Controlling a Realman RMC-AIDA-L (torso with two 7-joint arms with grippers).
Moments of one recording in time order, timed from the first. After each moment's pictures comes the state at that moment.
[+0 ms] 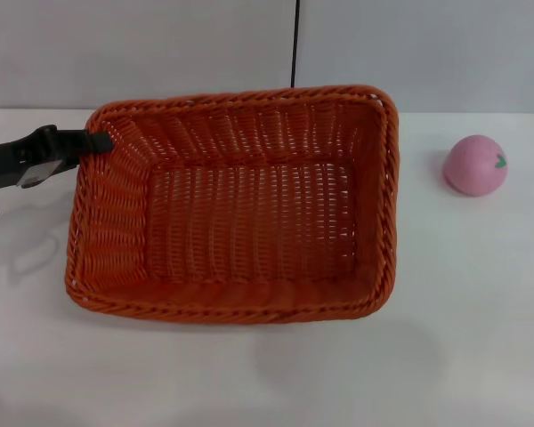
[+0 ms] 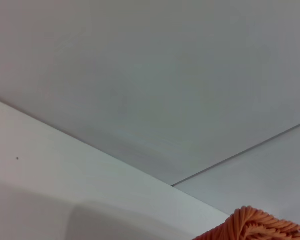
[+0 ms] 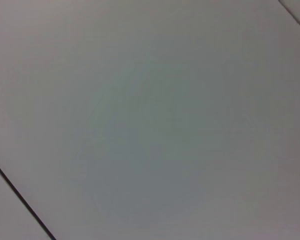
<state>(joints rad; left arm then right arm) -0.42 -2.05 0.63 0.84 2.00 1.43 -2.34 0.34 2.06 -0.07 -0.22 -1.09 -1.17 1.04</state>
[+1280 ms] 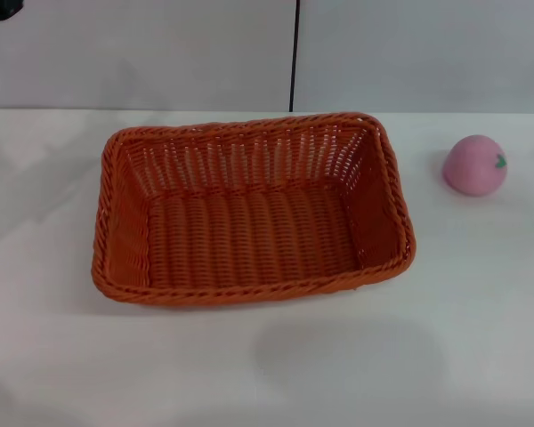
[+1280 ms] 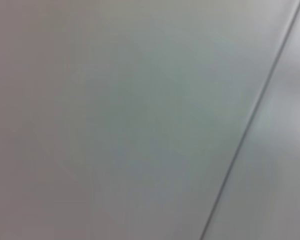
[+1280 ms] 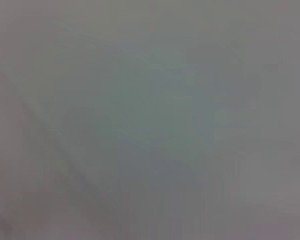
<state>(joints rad) -0.45 -2.06 0.59 0.78 1.46 1.52 -1.65 0.38 1.86 -0.46 -0.64 -1.77 -1.52 1.76</state>
